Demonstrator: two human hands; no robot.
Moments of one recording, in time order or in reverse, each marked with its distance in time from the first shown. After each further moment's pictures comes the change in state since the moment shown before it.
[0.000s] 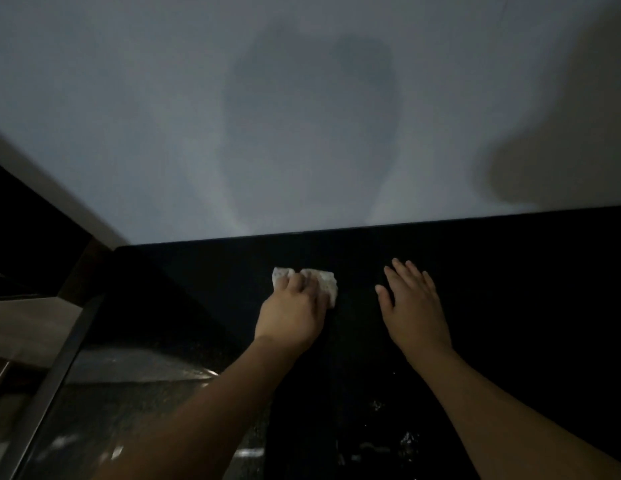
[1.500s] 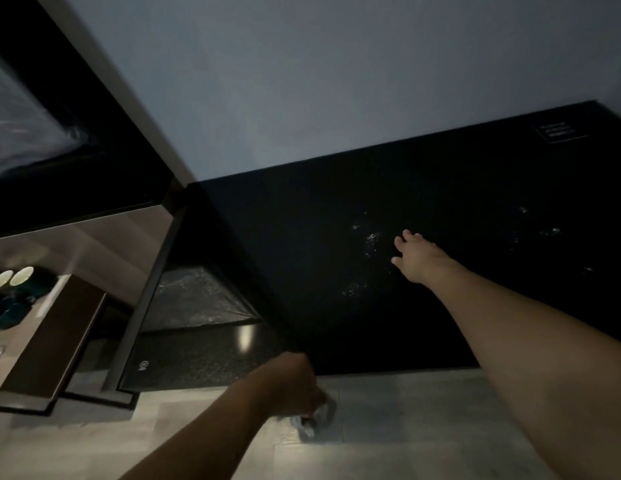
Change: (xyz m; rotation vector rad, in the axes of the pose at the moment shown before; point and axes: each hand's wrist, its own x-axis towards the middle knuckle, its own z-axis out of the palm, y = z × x) left_hand -0.400 0.078 -0.037 -0.028 -0.756 -0.086; right_hand -0.233 0.021 -0.060 -0.245 -0.477 0.139
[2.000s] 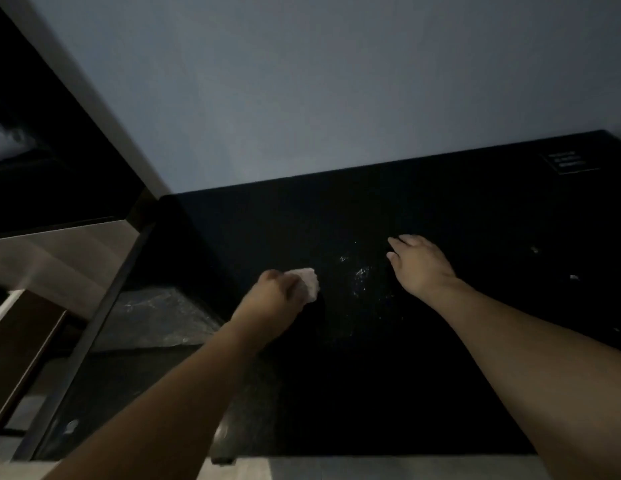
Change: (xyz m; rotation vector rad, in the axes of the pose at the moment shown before) left_hand 0.146 -0.021 -0.107 -0.200 0.575 0.016; right_hand 0.064 0.022 -0.017 0.104 0.346 -0.094
